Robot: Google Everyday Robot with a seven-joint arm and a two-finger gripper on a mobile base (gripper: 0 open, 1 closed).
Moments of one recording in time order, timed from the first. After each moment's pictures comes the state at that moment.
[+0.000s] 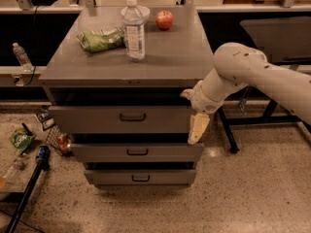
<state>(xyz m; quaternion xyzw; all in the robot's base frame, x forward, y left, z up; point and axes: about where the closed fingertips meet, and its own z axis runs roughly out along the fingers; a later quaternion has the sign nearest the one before) 0.600 -0.115 0.711 -0.72 0.66 0.08 0.20</state>
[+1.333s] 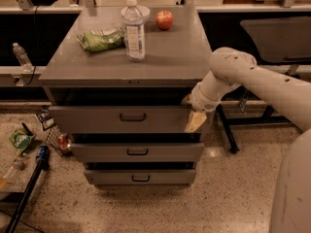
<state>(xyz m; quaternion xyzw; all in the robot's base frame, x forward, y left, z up) 0.640 -0.129 0.665 -0.73 0.65 0.09 0.18</state>
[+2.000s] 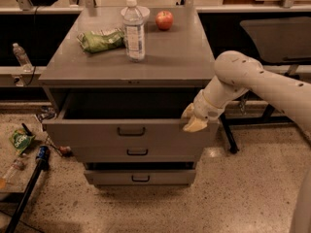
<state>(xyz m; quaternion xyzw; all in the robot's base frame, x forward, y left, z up) 0.589 -0.119 0.670 -0.71 0.67 0.15 0.16</state>
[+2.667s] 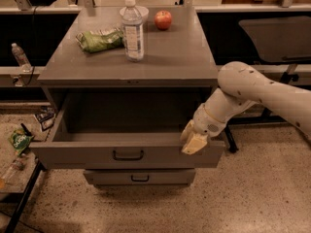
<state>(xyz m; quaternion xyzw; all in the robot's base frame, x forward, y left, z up) 0.519 -0.100 0.677 -0.65 0.71 0.22 0.13</state>
